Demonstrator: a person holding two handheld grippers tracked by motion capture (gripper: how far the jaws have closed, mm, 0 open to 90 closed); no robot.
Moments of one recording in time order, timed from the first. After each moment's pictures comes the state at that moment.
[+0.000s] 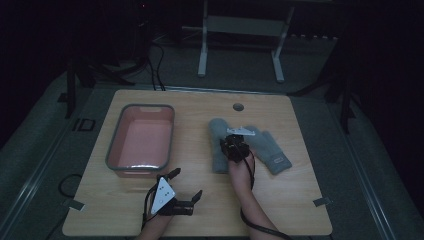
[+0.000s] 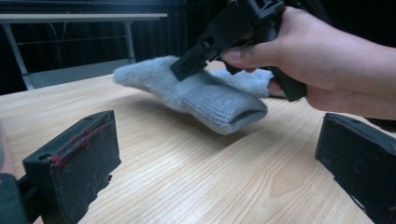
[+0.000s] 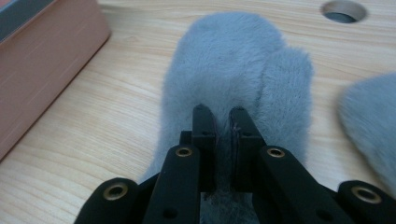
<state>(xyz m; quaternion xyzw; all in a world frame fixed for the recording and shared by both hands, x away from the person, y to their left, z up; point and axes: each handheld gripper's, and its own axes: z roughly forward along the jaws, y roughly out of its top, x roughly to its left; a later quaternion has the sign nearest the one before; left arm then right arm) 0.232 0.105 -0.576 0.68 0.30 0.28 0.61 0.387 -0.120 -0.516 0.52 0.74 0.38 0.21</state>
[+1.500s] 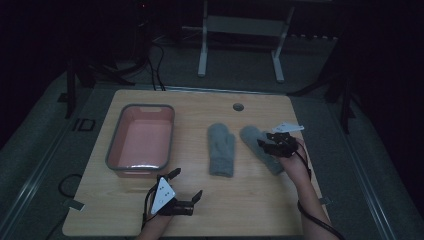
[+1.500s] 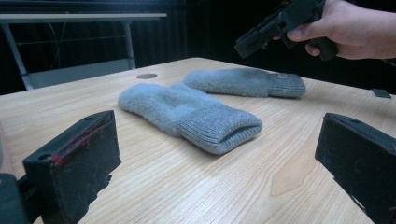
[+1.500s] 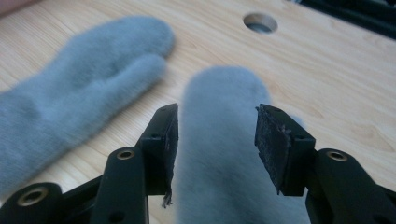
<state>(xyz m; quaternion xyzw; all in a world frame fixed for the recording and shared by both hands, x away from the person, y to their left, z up) 0.232 0.105 -0.576 0.68 0.30 0.28 0.61 0.410 -0.270 -0.497 0.39 0.82 0.36 0.22</state>
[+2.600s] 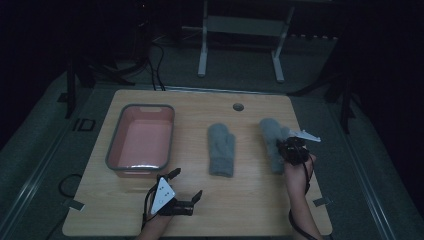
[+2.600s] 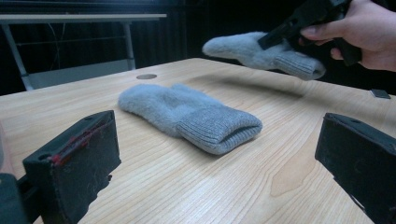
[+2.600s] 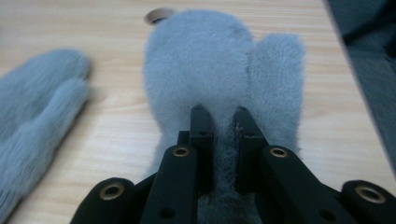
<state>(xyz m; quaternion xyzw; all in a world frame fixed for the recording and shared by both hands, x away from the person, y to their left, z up) 0.232 0.106 -0.576 0.68 0.30 0.28 0.61 0.377 -0.290 -0.496 0.59 0.67 0.36 0.28</state>
